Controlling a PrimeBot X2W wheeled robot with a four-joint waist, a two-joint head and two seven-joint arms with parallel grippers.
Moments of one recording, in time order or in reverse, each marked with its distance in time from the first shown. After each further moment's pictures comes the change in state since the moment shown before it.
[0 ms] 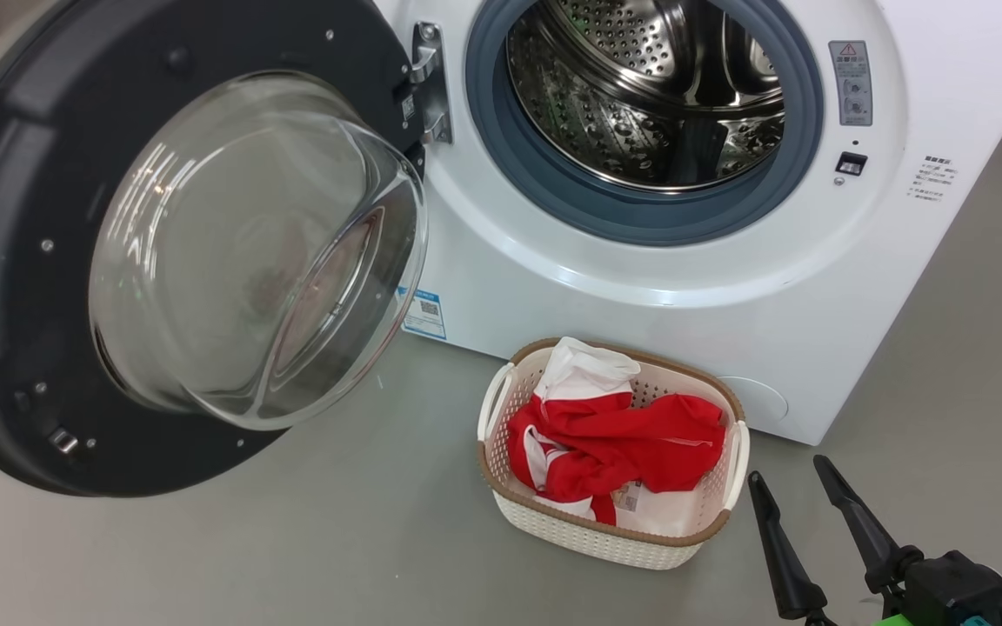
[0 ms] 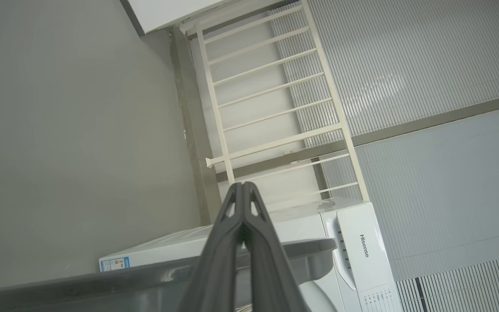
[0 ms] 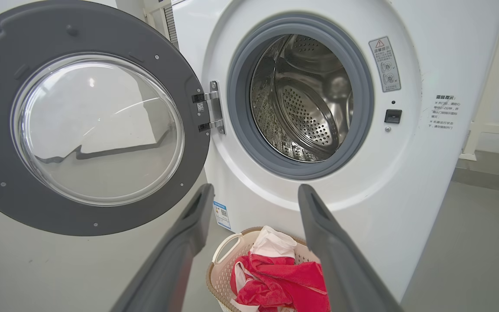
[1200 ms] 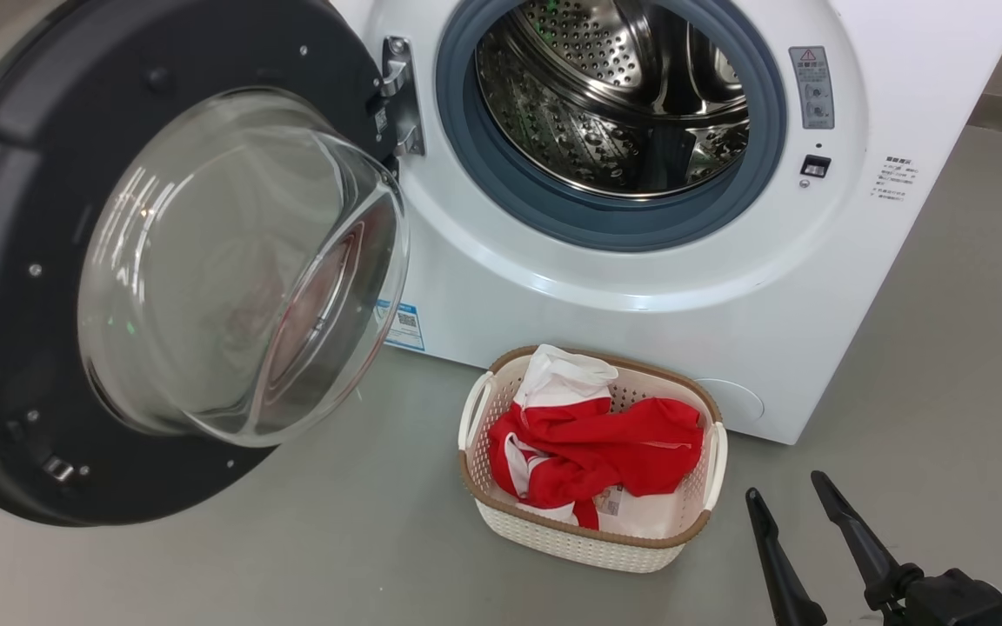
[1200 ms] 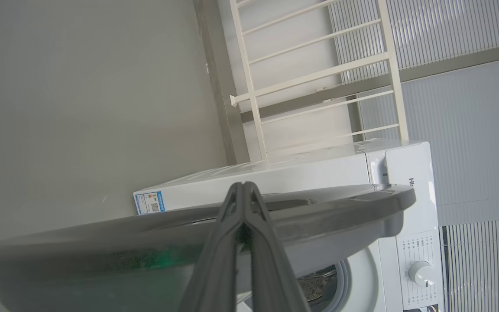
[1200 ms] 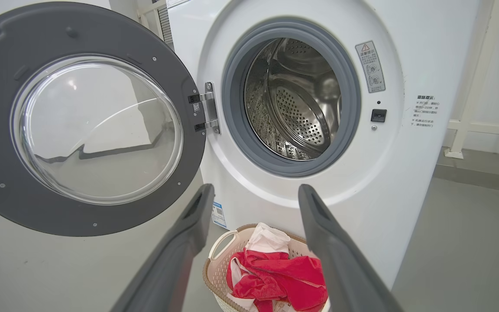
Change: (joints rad) left arm -0.005 0.030 -0.105 0.219 0.012 -0.068 0.160; right arm 0.040 0.000 0.011 -0.029 -0.002 0.000 0.002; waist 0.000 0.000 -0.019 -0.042
